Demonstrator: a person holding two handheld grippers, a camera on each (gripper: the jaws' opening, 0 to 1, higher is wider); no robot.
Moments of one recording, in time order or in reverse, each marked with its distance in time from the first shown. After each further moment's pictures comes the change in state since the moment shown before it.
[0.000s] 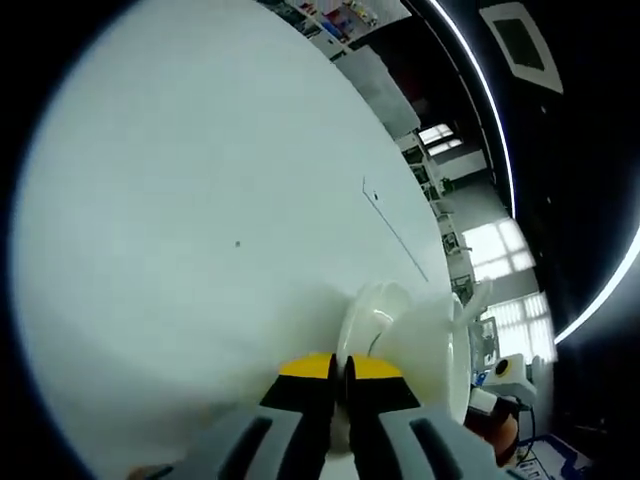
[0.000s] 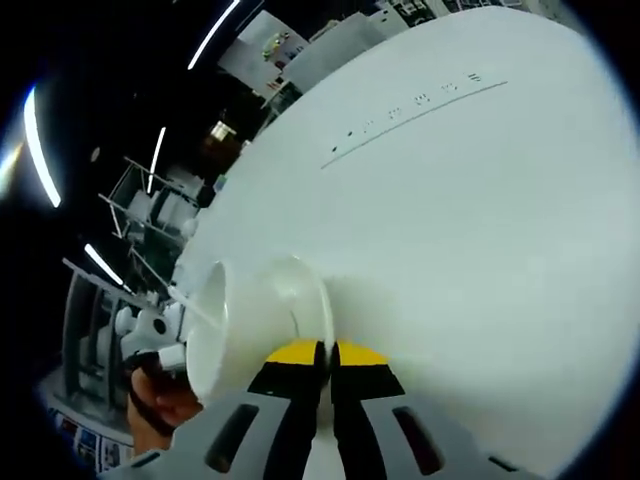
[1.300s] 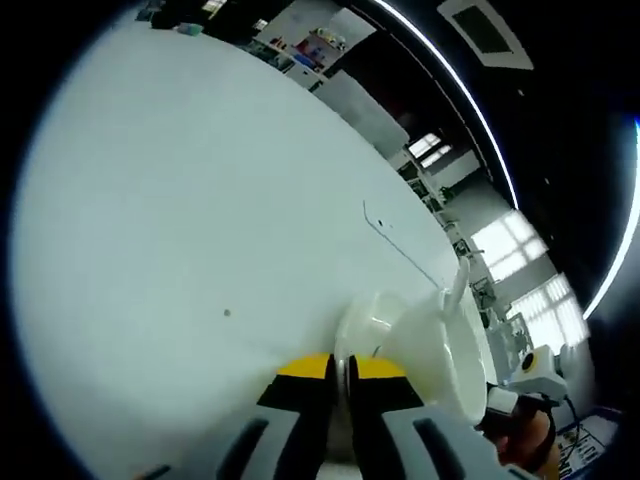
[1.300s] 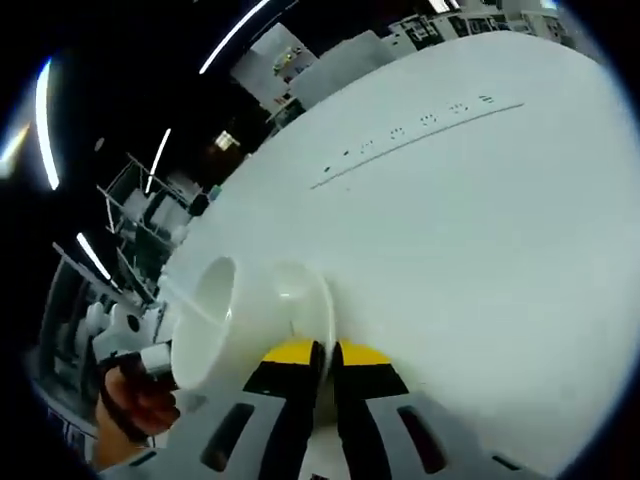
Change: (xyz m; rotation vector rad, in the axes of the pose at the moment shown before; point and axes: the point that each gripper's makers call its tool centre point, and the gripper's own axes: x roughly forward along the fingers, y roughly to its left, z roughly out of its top) left arm 0.025 0.007 0.028 0.216 -0.155 0.069; right arm 0.024 -0.025 0.028 -0.168 -0.157 -0.060
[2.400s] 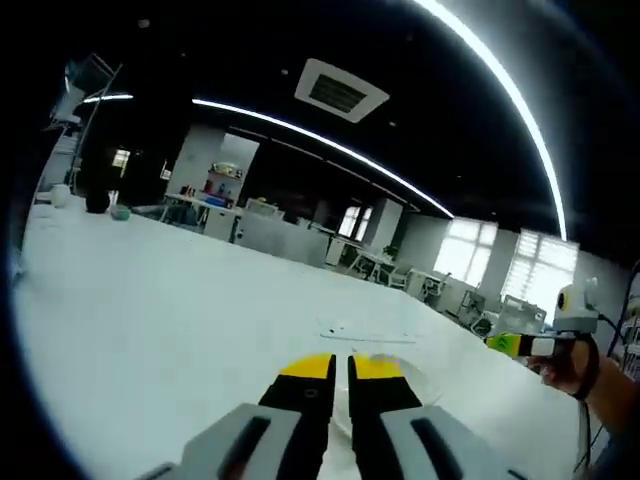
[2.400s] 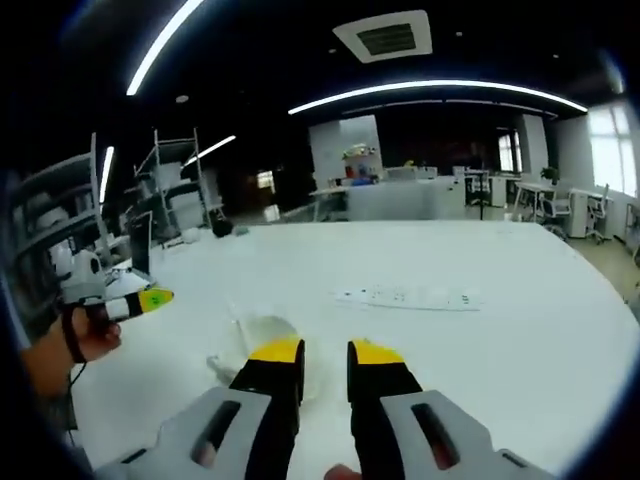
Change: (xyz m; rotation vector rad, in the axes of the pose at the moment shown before) left arm -0.132 -0.037 0.060 0.519 -0.495 -0.137; right arm -0.130 0.041 0.060 -0.495 -0.390 -0.047
